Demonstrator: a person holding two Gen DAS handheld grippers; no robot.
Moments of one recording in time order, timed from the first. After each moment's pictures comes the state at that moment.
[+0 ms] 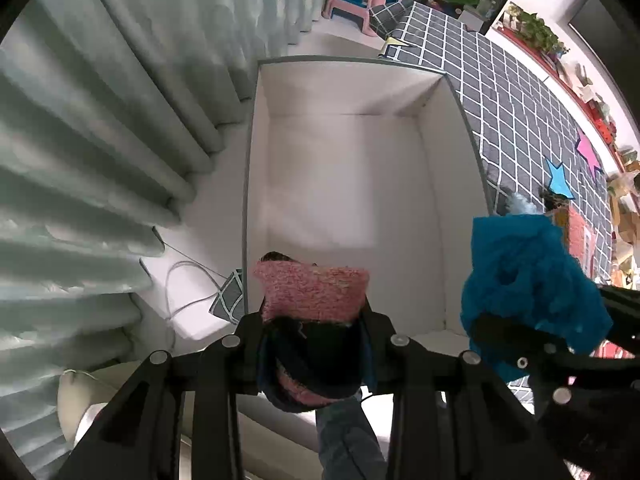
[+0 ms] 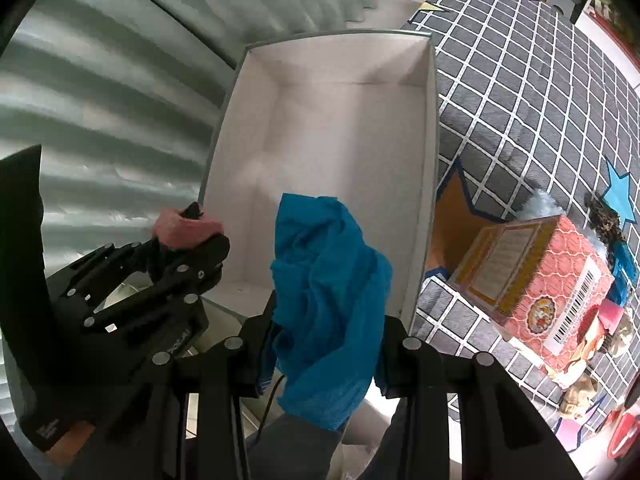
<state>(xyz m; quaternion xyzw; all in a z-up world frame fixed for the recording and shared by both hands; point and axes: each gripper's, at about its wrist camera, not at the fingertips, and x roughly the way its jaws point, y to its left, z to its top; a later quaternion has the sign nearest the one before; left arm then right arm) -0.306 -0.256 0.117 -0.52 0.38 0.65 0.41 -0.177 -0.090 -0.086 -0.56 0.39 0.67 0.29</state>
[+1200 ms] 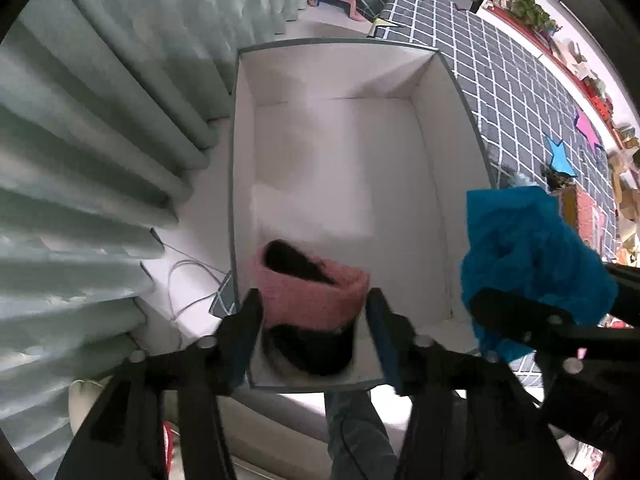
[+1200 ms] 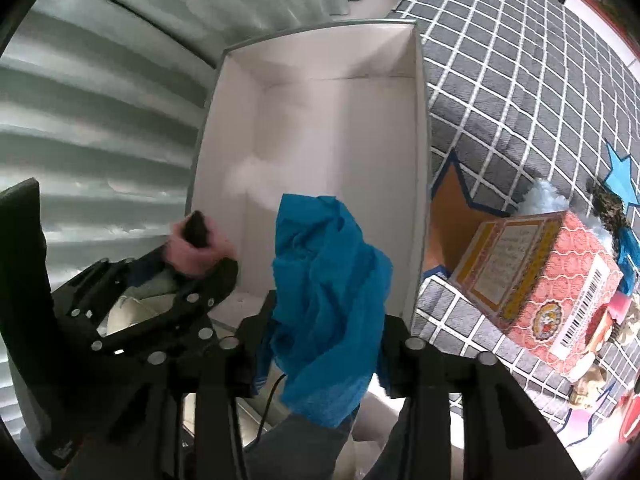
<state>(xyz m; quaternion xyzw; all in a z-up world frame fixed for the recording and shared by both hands) -0.265 -0.212 0.114 -0.51 0.44 0.63 0.38 -0.163 -0.080 -0.096 -0.55 0.41 0.66 0.30</state>
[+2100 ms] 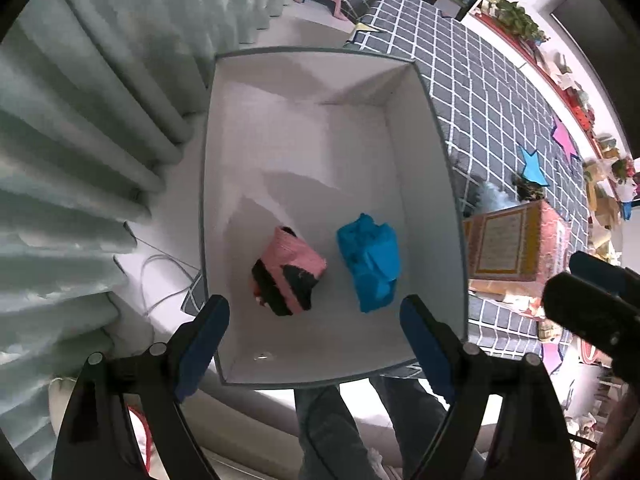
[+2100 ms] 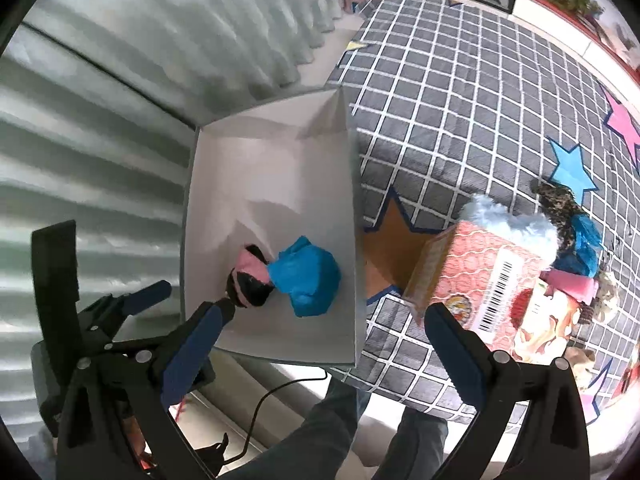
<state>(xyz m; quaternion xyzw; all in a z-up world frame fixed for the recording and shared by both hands) -0.258 -0.195 0.119 -0.54 0.42 0.61 0.39 -0.112 -0.068 -0.042 -0.48 0.41 0.68 0.38</state>
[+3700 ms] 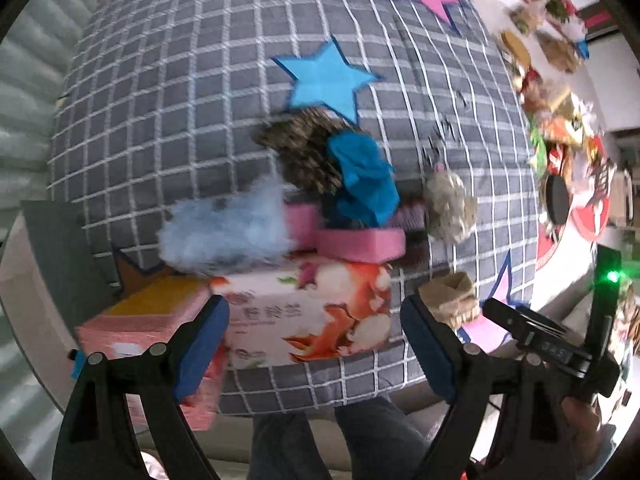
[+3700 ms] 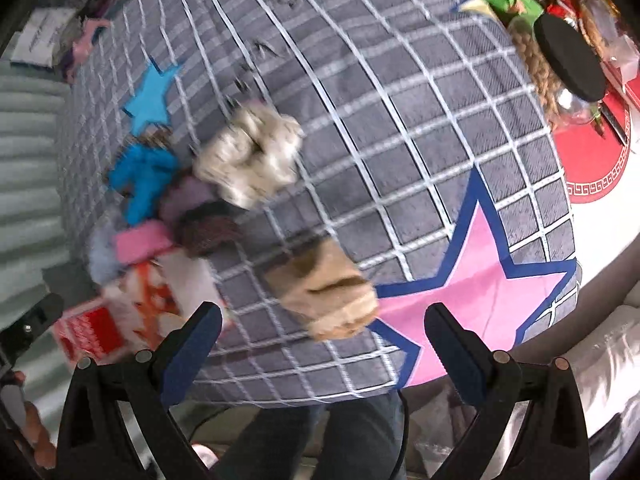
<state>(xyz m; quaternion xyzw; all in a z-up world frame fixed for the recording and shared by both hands) 0.084 0.003 -0.025 -0.50 0.61 0.43 0.44 0.325 -0.062 -0.153 -0.33 0.66 0.43 0.52</state>
